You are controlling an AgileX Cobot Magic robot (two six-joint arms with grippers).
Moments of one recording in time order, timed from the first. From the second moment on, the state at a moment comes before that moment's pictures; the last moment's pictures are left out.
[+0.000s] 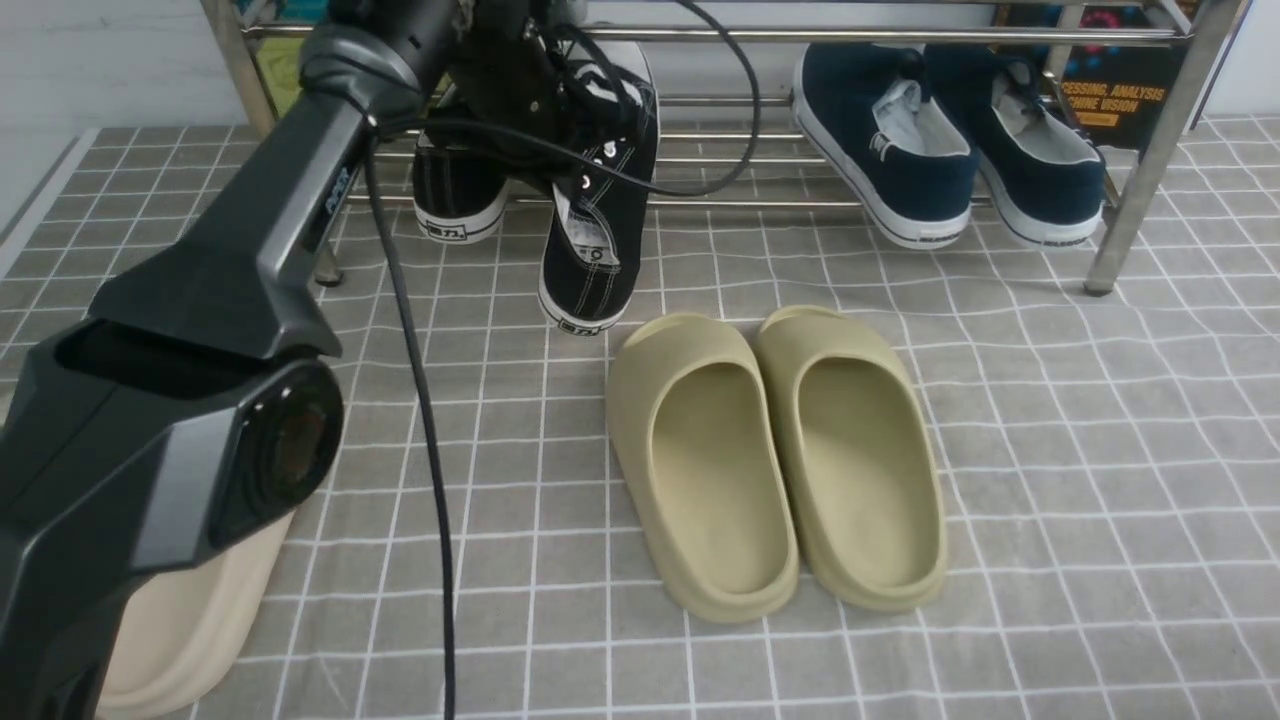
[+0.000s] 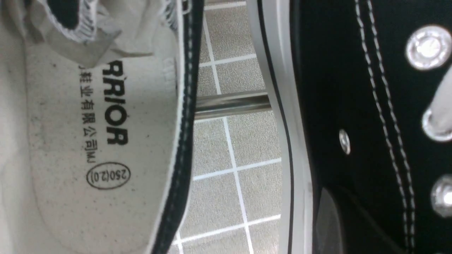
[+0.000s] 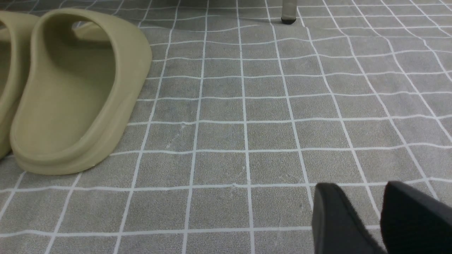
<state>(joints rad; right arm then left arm) -0.01 -0.01 0.02 0.07 0.39 -0.01 -0.31 2.50 -2.68 -0.08 1.25 -0.16</state>
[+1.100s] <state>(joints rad) -0.01 -0.01 0.02 0.07 0.39 -0.01 -0.31 2.27 -2.62 -0.19 1.25 -0.18</state>
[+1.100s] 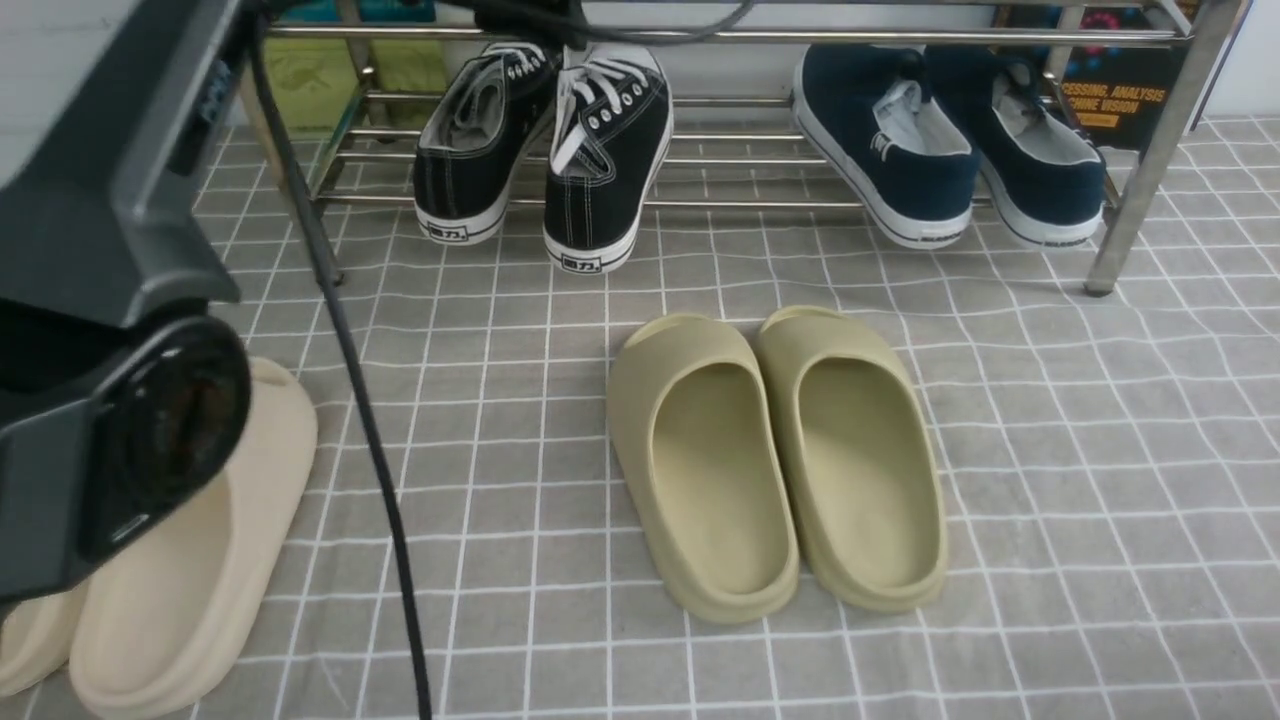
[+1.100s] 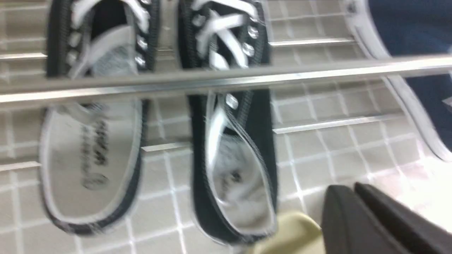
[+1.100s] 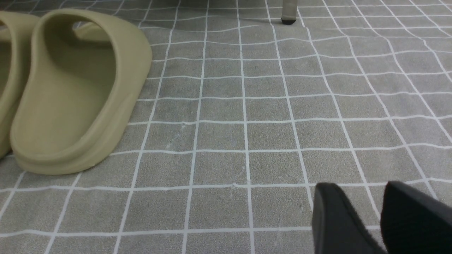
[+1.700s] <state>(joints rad) -0.01 -0.01 0.02 0.00 0.39 -0.01 -0.31 2.25 -2.10 -0.21 1.02 -0.07</state>
